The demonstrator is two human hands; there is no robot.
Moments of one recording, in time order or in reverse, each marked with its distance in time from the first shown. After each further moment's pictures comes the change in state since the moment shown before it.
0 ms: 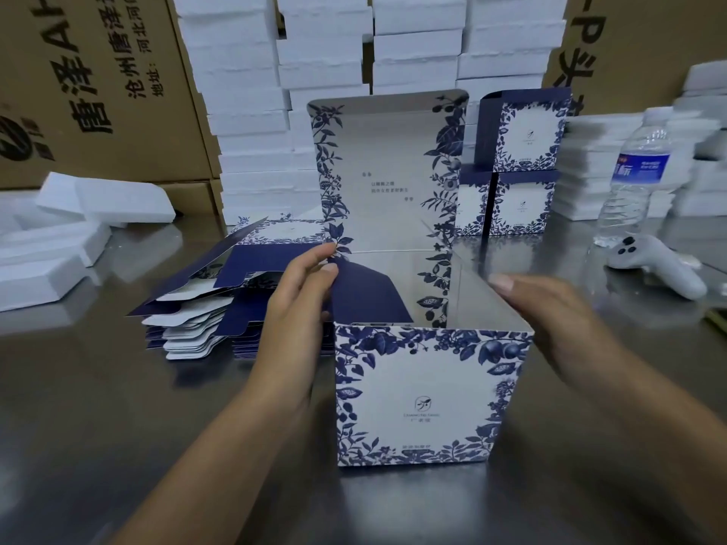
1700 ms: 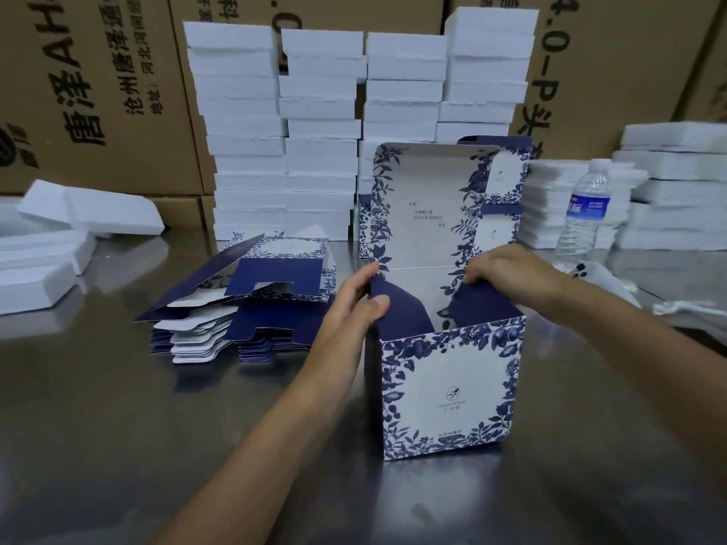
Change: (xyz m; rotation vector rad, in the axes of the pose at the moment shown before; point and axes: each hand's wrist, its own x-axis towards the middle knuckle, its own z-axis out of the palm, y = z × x) left_hand -0.012 -0.010 0.005 0.028 -0.357 0.022; right_hand 0.050 -0.037 -0.013 -0.625 0.085 0.368
